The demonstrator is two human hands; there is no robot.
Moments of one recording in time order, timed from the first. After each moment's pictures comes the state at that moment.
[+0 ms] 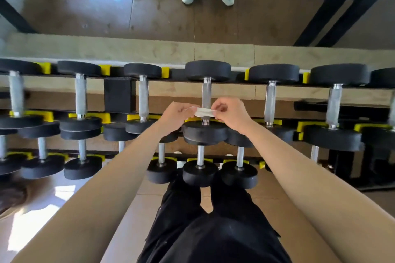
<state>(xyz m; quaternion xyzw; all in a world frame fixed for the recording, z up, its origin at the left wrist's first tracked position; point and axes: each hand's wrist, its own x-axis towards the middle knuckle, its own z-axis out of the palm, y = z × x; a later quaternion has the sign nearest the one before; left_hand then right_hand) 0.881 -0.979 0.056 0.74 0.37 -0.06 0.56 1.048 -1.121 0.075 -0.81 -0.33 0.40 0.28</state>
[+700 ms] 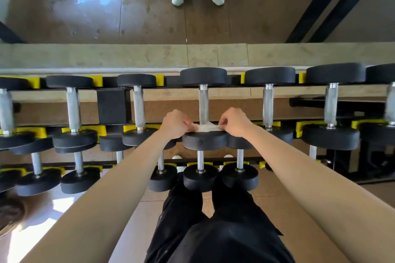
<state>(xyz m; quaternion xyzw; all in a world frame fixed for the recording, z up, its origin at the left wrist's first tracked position) 0.902 -0.971 0.029 0.81 0.39 -0.22 0.39 1.064 -1.126 0.042 -0.83 -0.36 0.42 0.06</state>
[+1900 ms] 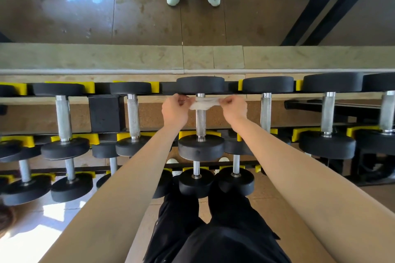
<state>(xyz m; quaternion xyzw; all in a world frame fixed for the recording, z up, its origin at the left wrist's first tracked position) 0.959 -0.959 0.029 0.70 0.54 0.07 0.46 1.090 -1.078 0.036 -0.89 -0.07 0.31 0.31</state>
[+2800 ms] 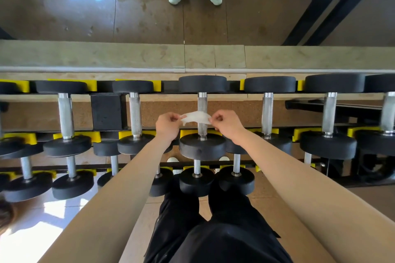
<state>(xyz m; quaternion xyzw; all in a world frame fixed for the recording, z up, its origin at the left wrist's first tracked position) 0.907 -0.964 0.013 0.62 0.58 -0.04 0.52 1.059 -1.101 0.031 -0.83 -0.18 0.46 0.27</state>
